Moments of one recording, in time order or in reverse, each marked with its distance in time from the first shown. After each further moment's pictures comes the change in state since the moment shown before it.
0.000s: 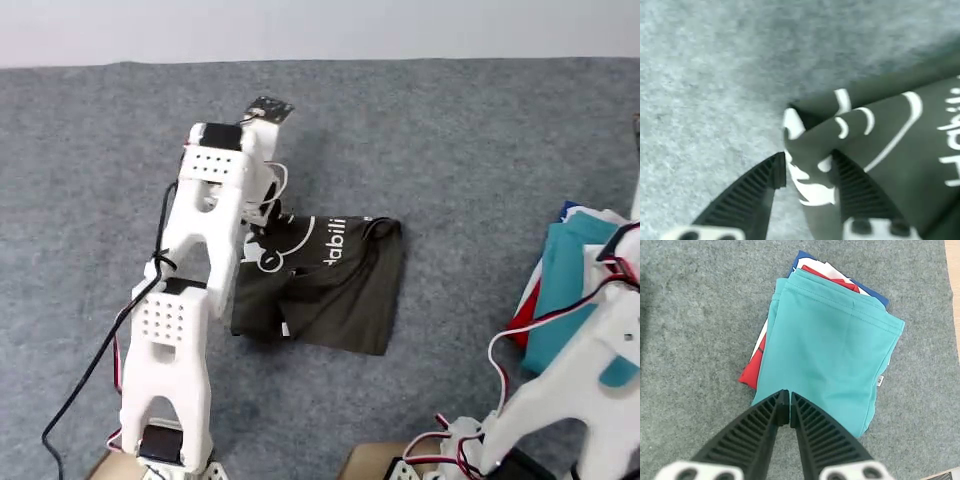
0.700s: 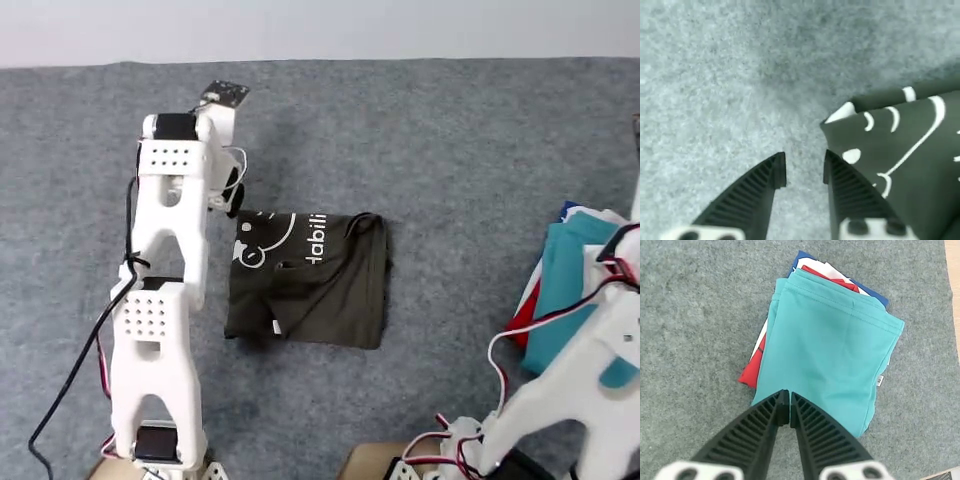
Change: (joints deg) left arm -6.6 0.8 -7.0 3.2 -3.2; right arm 0.0 -0.8 0.0 0.0 0.0
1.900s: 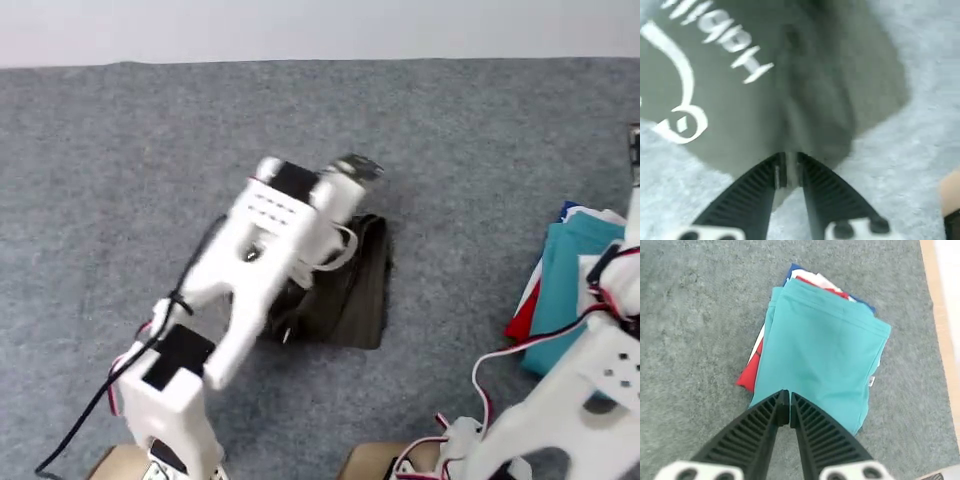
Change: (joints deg) left arm 23.9 -33.1 42.4 0.4 2.5; right arm 0.0 -6.9 3.5 0.0 0.0
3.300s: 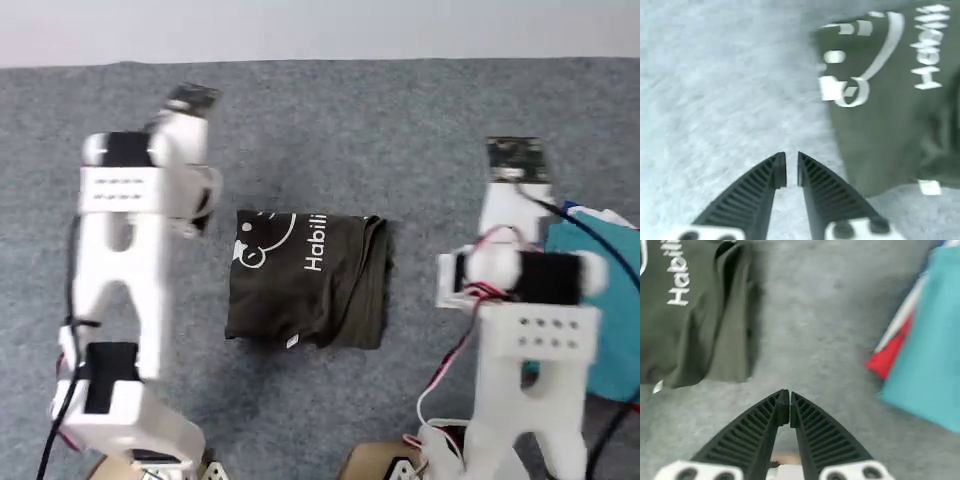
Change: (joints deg) left arm -29.3 -10.4 -1.5 0.0 -1.9; right arm -36.3 -1.1 20.7 -0.3 -34.1
